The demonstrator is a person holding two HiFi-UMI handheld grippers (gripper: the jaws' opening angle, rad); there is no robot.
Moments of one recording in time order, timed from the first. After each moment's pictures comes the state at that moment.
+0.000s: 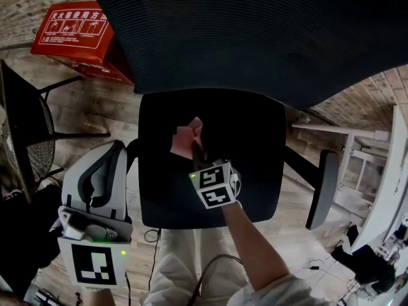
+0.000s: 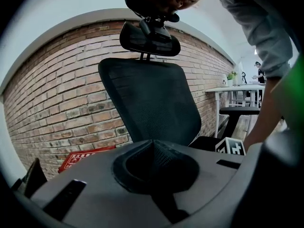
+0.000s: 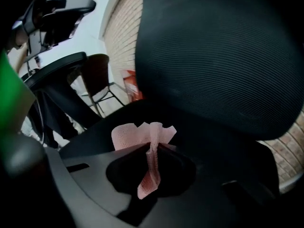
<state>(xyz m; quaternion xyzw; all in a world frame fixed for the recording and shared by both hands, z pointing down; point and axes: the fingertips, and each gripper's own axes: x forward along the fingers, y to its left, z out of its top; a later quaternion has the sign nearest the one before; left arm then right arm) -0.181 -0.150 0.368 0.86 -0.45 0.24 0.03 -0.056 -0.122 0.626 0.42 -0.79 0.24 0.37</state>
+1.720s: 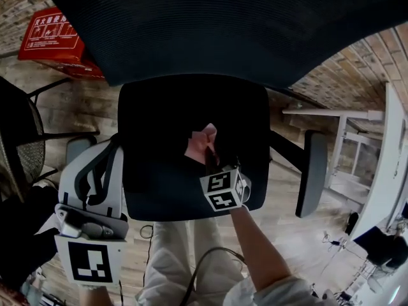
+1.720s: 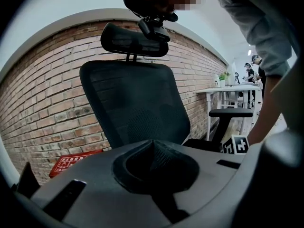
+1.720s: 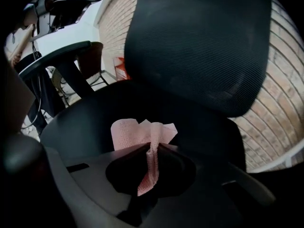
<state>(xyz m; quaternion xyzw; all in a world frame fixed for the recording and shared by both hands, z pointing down) -0.116 -0.121 0.366 0.87 -0.42 0.26 0.02 0.056 -0.055 0.634 0.45 -0.74 0.23 0.44</state>
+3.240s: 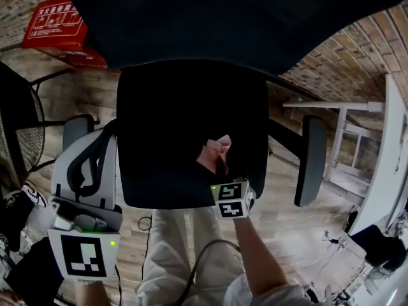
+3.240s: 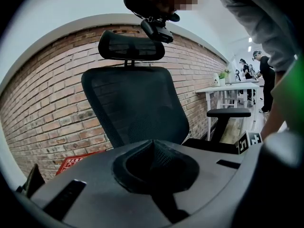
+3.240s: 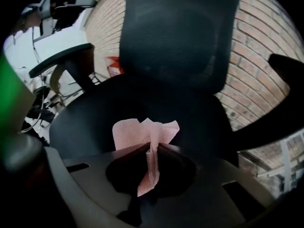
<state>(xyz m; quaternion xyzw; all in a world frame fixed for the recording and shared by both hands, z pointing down) -0.114 -0.093 0.353 0.86 -0.43 0.26 0.00 0.098 0.028 0.632 0.50 -0.70 0.28 0.43</state>
